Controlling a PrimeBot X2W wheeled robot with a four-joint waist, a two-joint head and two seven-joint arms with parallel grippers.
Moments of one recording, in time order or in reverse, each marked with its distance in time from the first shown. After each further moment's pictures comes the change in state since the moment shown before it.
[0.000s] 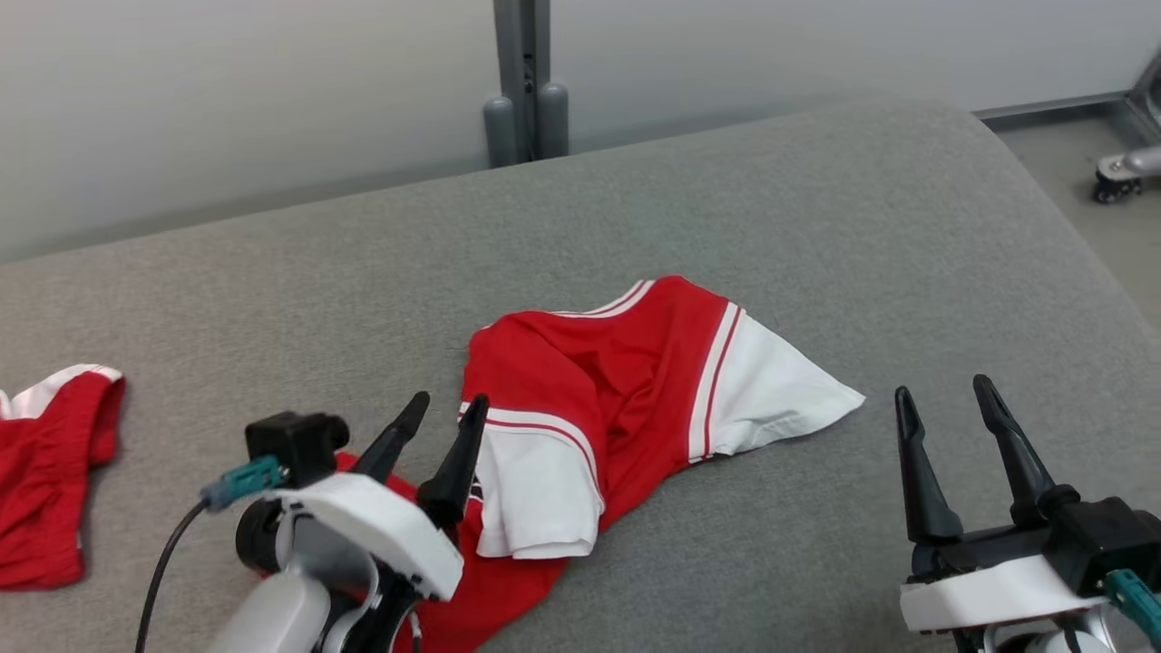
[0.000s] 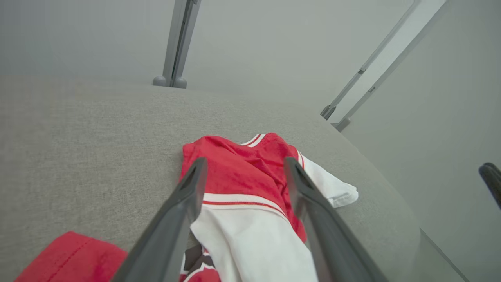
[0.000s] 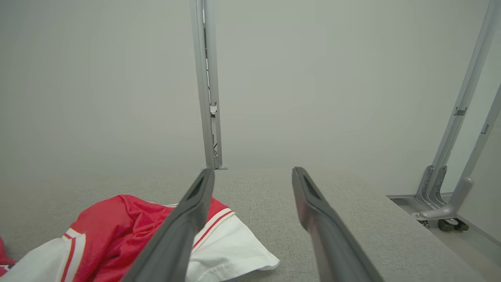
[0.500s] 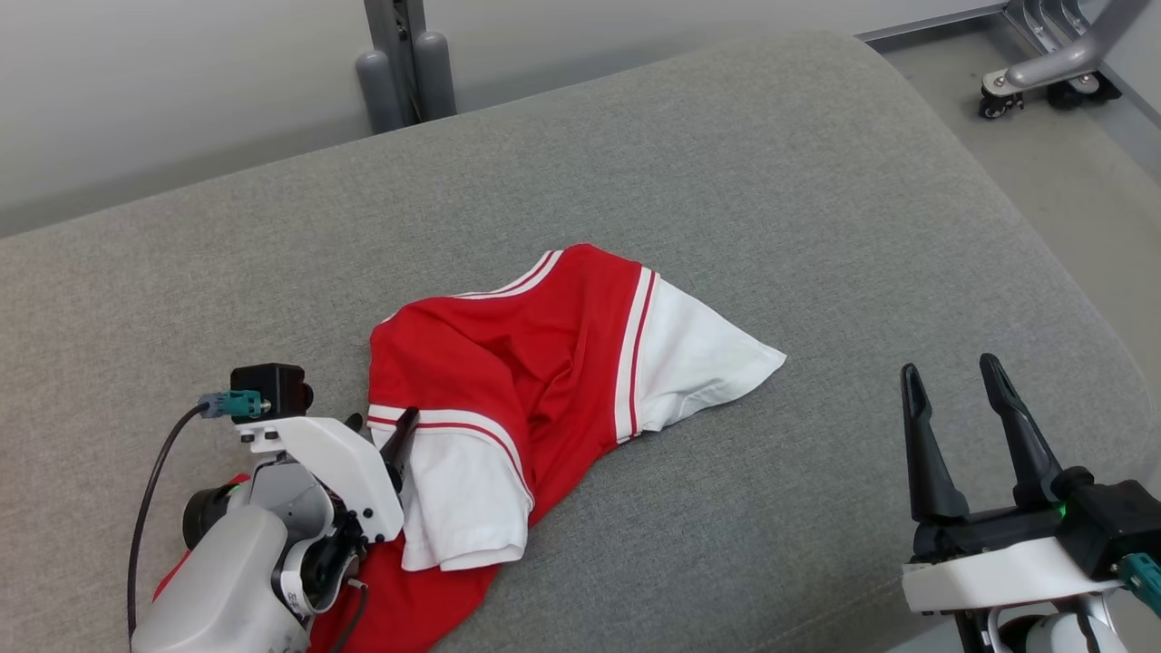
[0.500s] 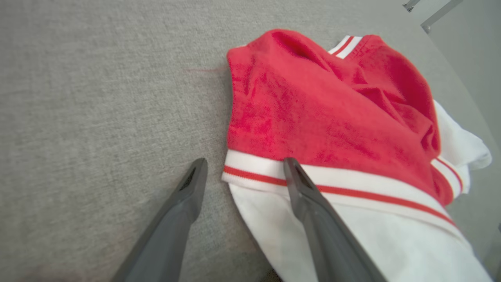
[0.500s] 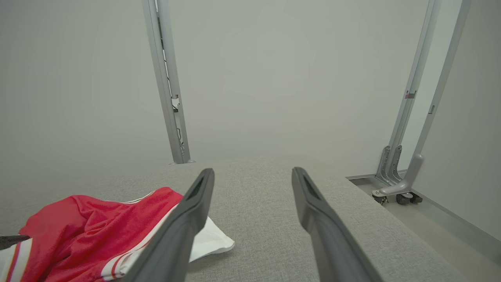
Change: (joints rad) left arm -0.286 -0.026 -0.024 0.550 -0.027 -0.027 0.188; right arm -0.035 0.000 0.000 -0.008 0.053 0.000 0.000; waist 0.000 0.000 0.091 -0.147
